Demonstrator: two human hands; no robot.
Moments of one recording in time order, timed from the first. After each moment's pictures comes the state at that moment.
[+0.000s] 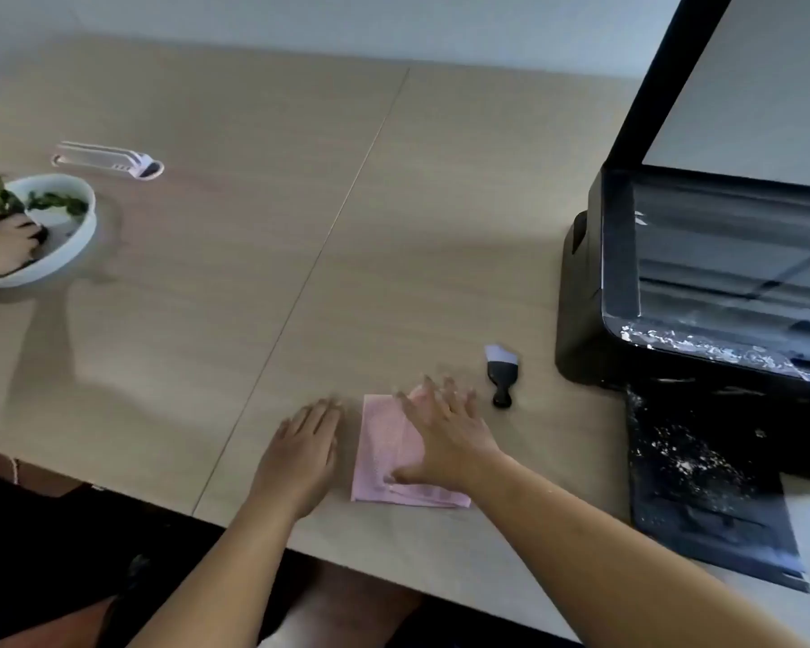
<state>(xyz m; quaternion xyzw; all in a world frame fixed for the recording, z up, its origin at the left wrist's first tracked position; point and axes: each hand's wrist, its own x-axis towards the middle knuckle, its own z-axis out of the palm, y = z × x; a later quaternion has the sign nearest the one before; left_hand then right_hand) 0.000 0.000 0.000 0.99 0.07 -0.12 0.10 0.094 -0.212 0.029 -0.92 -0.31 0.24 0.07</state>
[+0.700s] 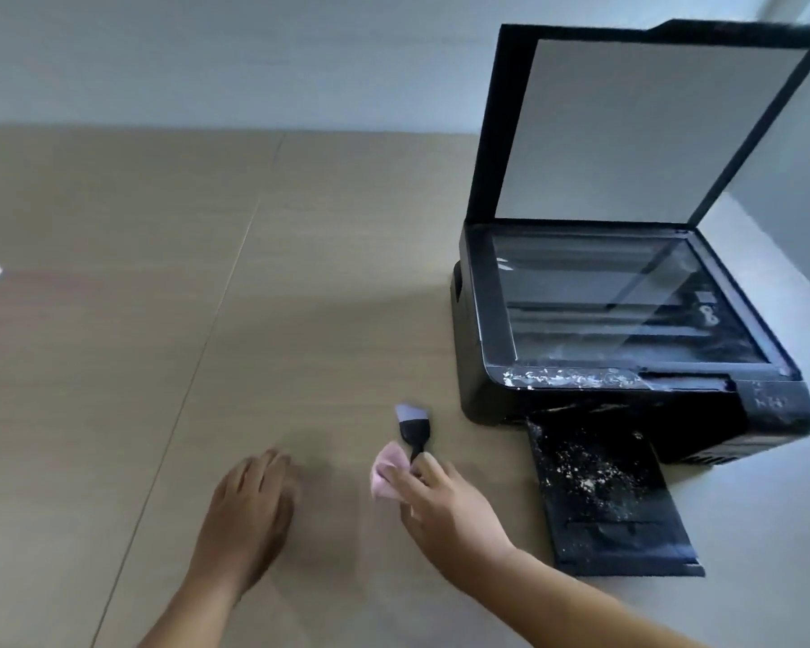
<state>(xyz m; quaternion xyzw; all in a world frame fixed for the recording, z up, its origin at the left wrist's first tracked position) 0.066 -0.017 0.010 1.00 -0.03 -0.05 0.06 0.077 -0.282 0.066 -0.96 -0.21 0.05 0.20</state>
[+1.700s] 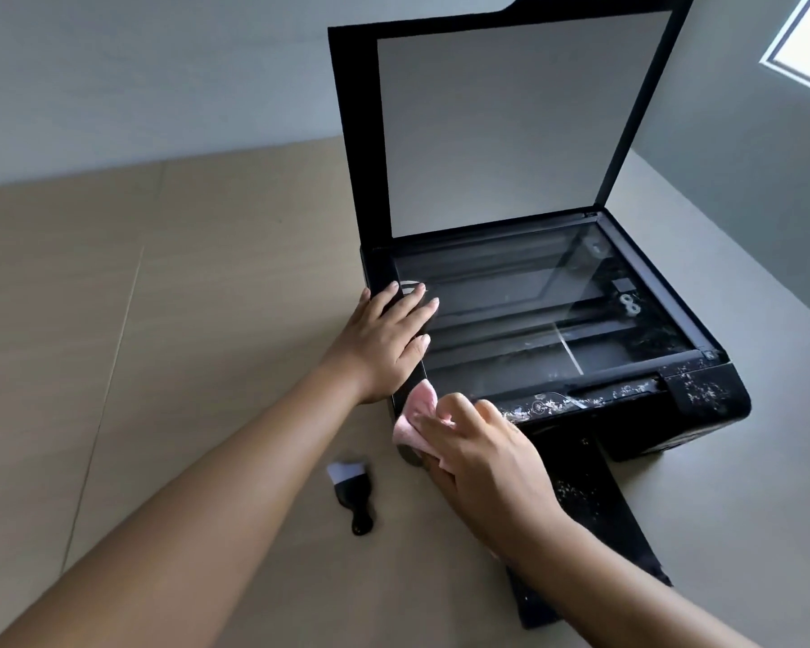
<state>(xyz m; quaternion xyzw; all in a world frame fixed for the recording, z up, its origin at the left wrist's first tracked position) 0.319 -0.253 0.122 0.94 -0.33 -0.03 0.11 0.155 -0.382 0.141 -0.98 -0.08 -0.10 0.15</state>
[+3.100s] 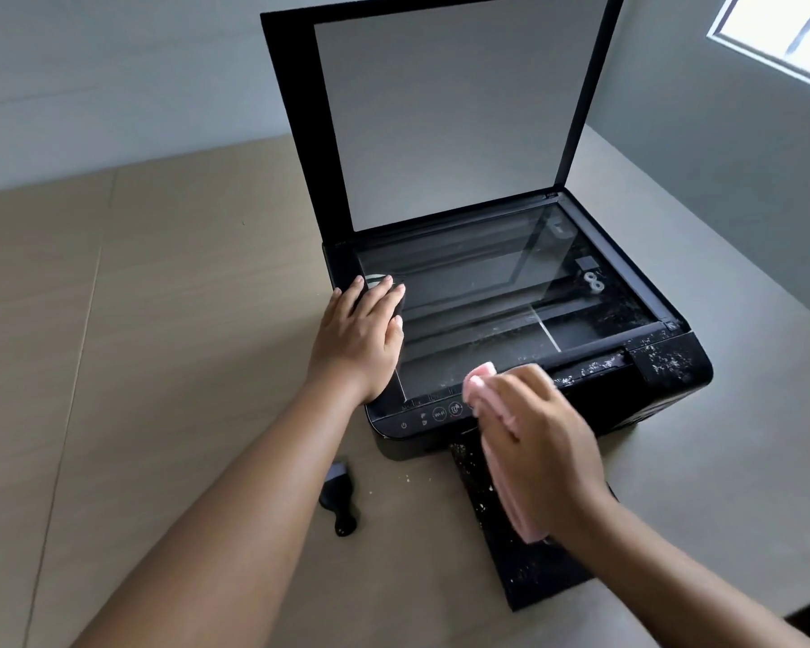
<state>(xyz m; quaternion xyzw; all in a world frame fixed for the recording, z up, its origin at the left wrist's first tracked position) 0.309 -0.278 0.113 0.96 -0.23 0.05 0.17 0.140 -0.436 0.144 -0.94 0.07 -0.17 0.29</state>
